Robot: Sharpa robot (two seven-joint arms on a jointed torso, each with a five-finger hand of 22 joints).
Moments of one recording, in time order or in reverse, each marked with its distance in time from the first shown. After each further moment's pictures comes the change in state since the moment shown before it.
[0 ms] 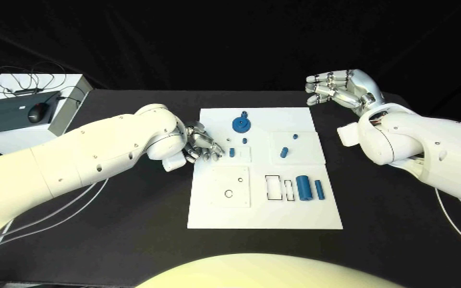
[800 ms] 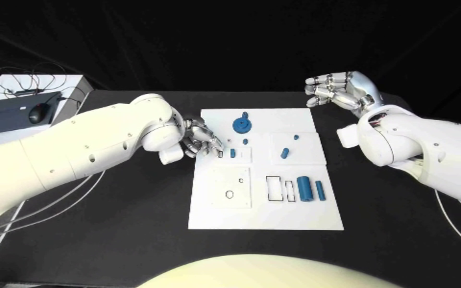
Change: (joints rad) left arm 0.052 -0.018 0.002 0.007 0.060 0.066 -0.001; left_hand -0.011 -0.012 0.062 -0.056 0.007 0.002 -0.002 0.014 0.006 0.007 0.000 -0.004 0.000 0.000 0.000 0.004 -0.003 0.000 0.000 0.000 0.000 0.000; right arm -0.003 0.005 -0.001 -0.006 -0.002 0.005 -0.003; right_hand 0.000 0.000 0.003 0.003 0.000 0.000 0.000 0.000 0.000 0.000 0.000 0.000 0.000 0.000 0.000 0.000 0.000 0.000 0.000 0.000 0.000 0.000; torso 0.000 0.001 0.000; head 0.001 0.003
